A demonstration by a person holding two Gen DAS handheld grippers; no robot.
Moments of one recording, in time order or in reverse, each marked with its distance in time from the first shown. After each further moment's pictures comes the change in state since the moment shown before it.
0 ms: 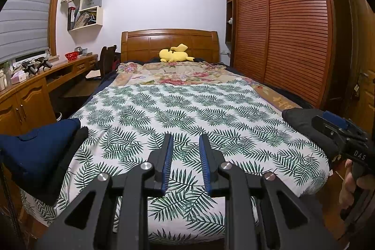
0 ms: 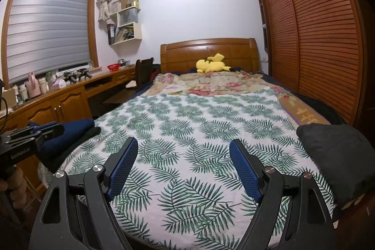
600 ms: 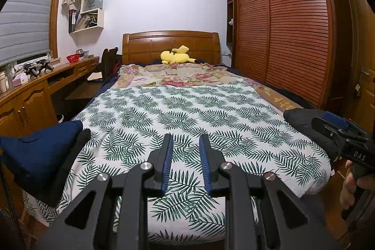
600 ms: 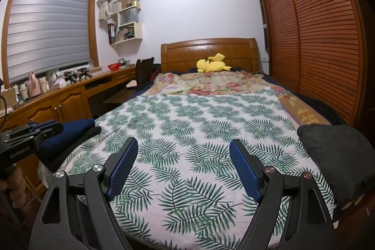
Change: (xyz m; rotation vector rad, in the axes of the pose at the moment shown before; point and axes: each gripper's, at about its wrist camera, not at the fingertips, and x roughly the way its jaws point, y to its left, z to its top) left arm -0.003 0.003 0.000 0.008 -0.009 0.009; right arm 0.000 0.000 0.000 -0.001 0.001 0.000
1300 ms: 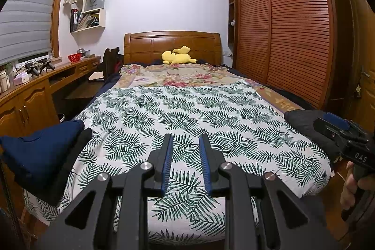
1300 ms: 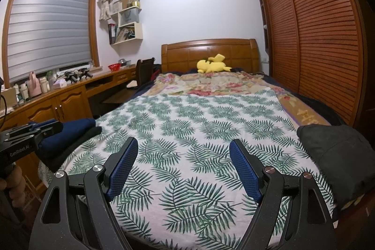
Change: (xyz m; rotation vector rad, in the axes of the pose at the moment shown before) left arm -0.004 0.004 -0.002 -0.005 -0.002 0.005; right arm 0.000 0.000 0.000 0.000 -0.003 0.000
